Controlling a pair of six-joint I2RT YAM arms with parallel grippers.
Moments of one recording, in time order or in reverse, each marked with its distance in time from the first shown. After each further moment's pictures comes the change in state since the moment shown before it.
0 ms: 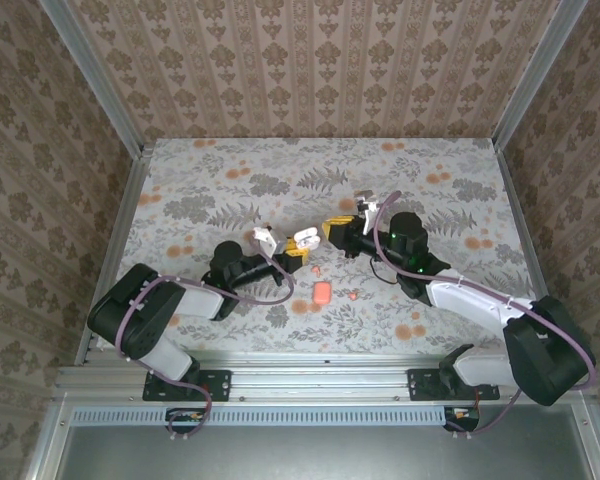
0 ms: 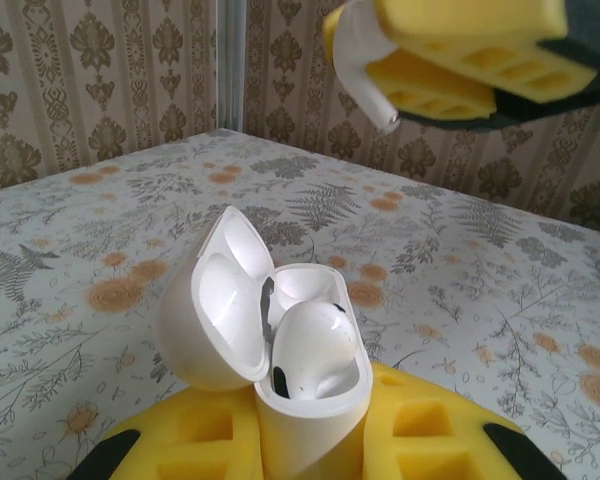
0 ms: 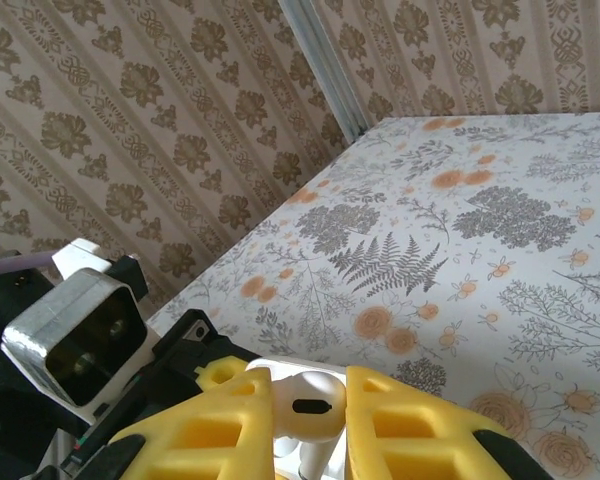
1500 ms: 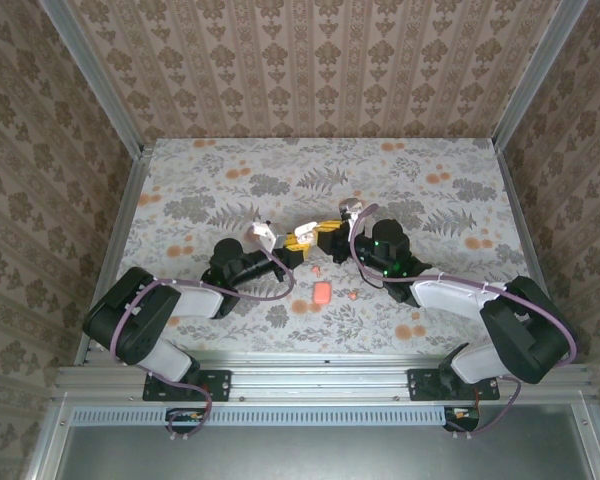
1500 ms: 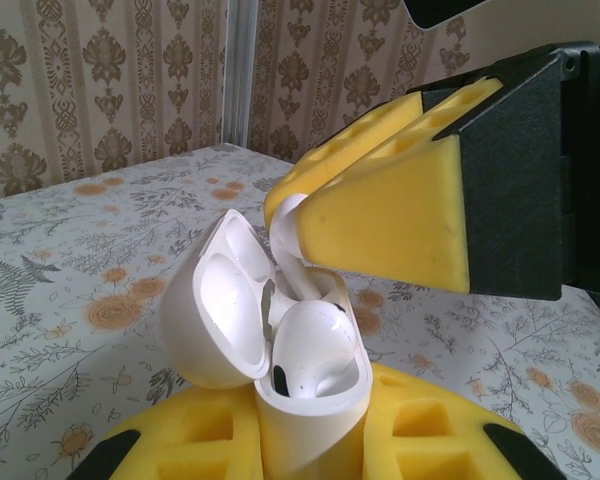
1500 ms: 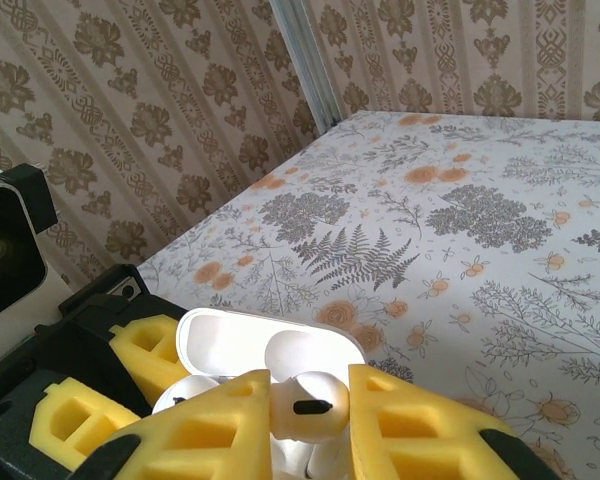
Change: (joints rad) left arm -0.008 -0.034 0.024 -0.029 -0.030 -0.055; right arm 0.087 0.129 -0.009 0.106 0.128 -0.109
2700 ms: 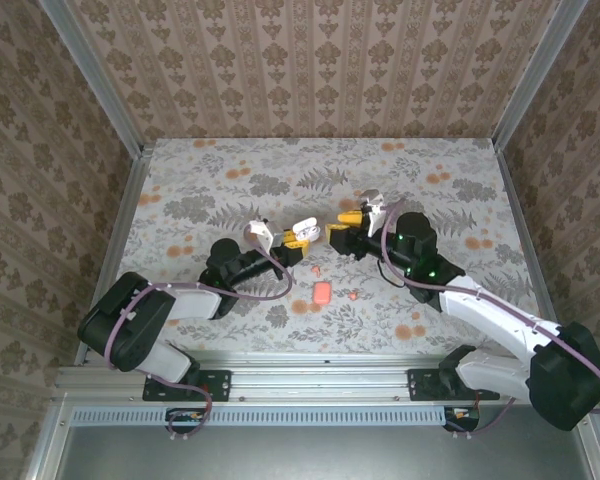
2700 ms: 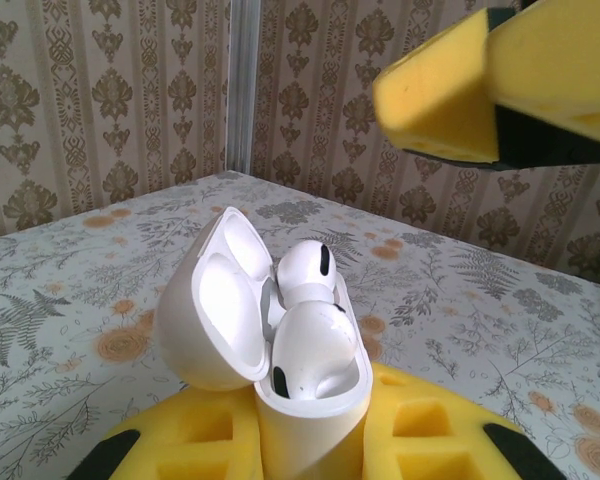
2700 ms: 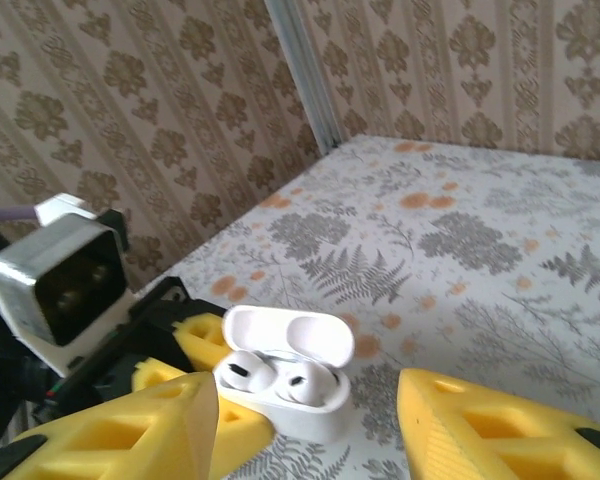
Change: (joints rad) left arm -0.004 -0.042 0.000 0.010 -0.005 0.000; right arm -0.068 -0.279 0.055 -0.342 -0.045 -0.023
